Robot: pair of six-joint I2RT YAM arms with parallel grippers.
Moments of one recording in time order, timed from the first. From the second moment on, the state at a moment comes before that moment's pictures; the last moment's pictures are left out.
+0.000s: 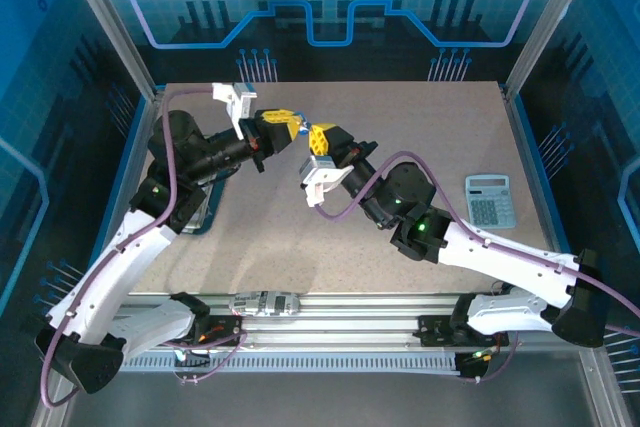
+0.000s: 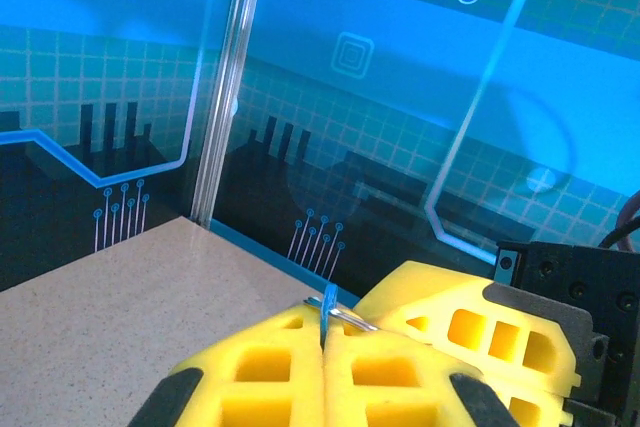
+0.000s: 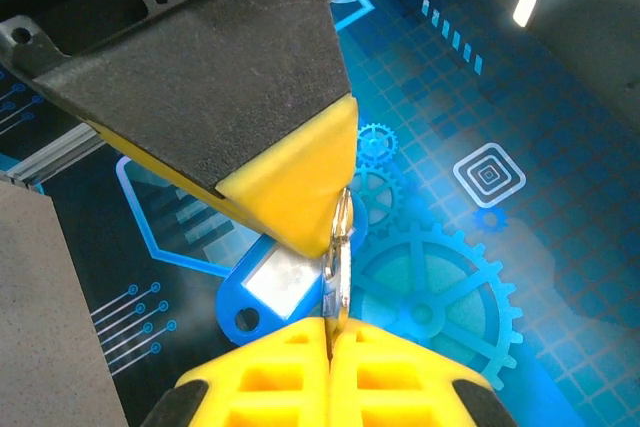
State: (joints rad) left arm -0.44 1.06 1.16 0.00 0.62 -0.35; right arm 1.05 1.21 1.02 0.47 0.34 -1.16
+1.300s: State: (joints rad) left arm -0.56 1.13 1.22 -0.05 0.50 -0.28; right arm 1.00 1.17 1.08 0.37 0.31 -0.95
